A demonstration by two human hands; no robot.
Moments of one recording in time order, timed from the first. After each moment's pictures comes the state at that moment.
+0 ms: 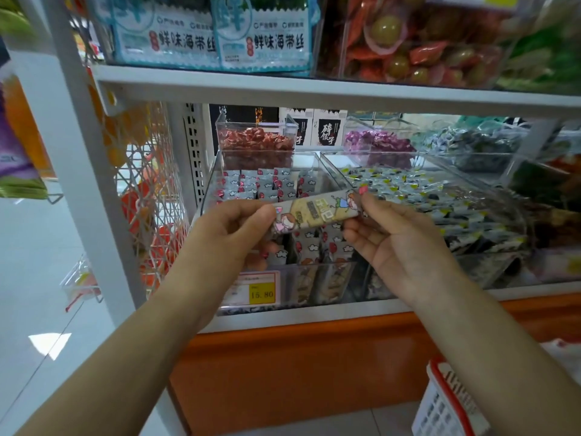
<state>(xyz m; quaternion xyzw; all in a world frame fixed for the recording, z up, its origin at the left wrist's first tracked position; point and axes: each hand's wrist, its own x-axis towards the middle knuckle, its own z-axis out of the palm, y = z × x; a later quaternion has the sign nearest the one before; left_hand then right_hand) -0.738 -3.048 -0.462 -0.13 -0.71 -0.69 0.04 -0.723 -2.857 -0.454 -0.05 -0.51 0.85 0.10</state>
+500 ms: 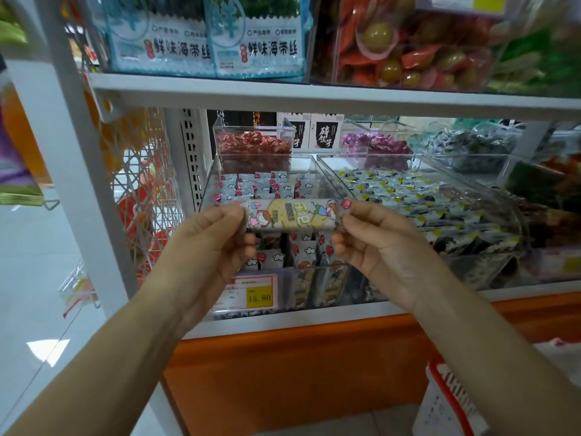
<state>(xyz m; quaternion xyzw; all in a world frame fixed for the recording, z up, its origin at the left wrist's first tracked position) -0.741 -3.058 -0.461 -0.08 -0.56 -0.83 -0.05 -0.724 -2.856 -0.459 0.02 -0.54 0.84 0.04</state>
